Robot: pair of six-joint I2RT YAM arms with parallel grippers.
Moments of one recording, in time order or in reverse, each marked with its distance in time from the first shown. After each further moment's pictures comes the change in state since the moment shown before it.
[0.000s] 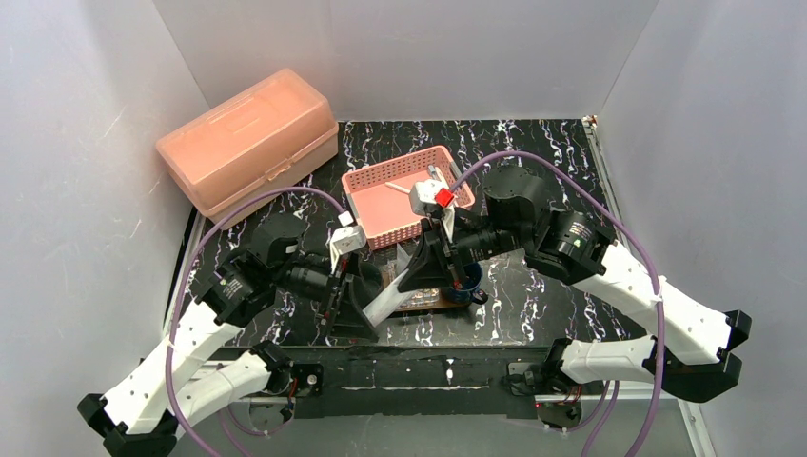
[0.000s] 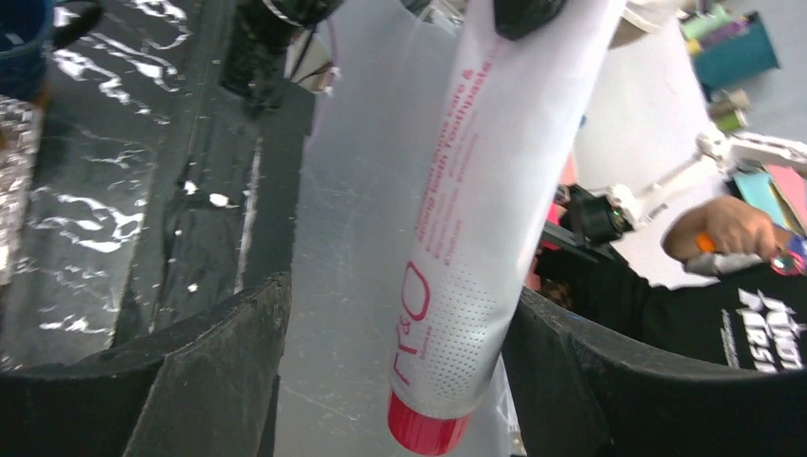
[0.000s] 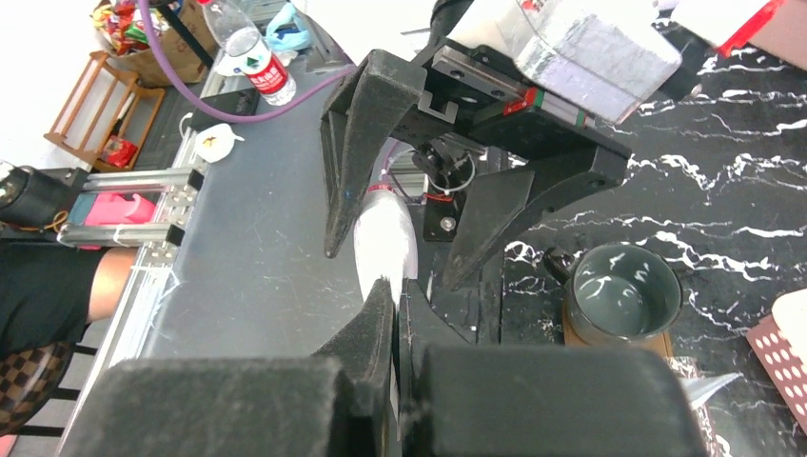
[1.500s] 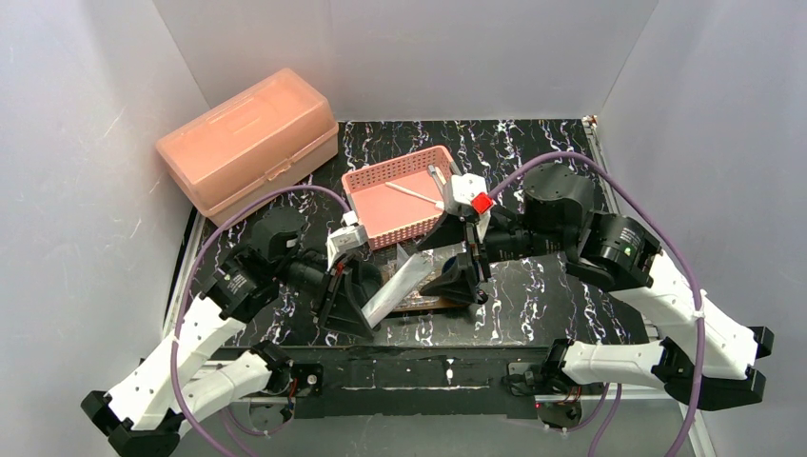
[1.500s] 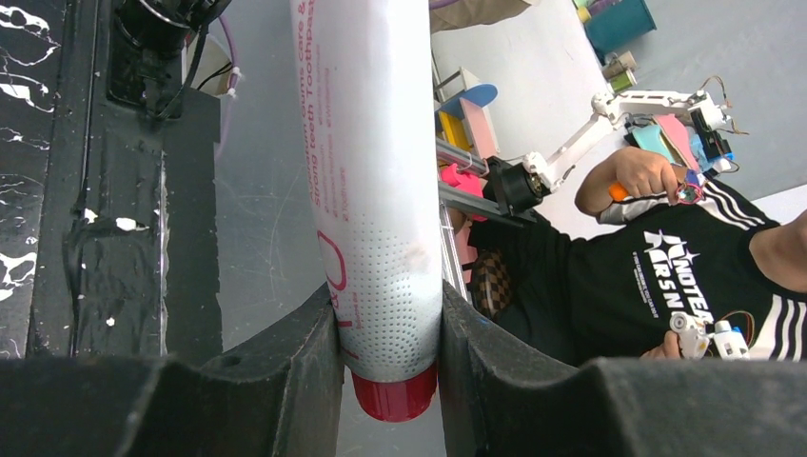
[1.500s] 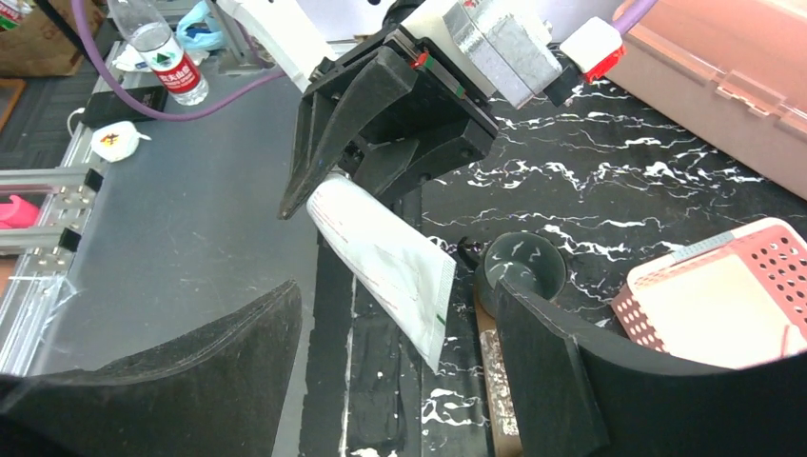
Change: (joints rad) left arm 0.026 0.036 0.004 0.087 0.188 -0.076; right arm 0.005 -0.071 0.120 -0.180 0.200 -0.166
